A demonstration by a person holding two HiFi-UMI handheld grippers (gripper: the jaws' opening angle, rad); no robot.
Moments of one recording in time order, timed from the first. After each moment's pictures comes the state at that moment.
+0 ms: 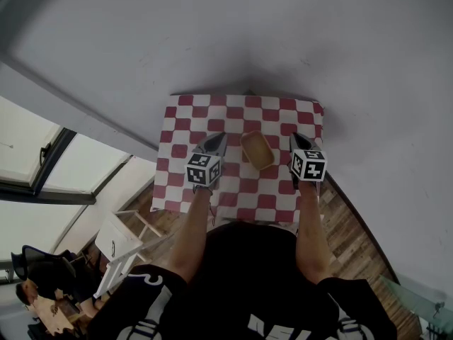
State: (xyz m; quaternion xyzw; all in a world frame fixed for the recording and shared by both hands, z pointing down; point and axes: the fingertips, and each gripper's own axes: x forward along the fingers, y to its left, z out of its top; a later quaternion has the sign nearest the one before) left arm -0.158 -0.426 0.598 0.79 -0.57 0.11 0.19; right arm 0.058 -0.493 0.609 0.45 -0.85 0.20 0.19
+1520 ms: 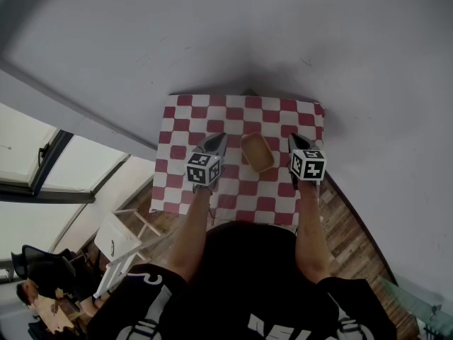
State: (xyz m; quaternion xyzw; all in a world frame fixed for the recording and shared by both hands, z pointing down) left arm -0.161 -0.443 0.610 0.79 -0.57 0.11 0.21; right arm 0.049 -0.508 0.622 0.43 -0.85 0.21 0.20
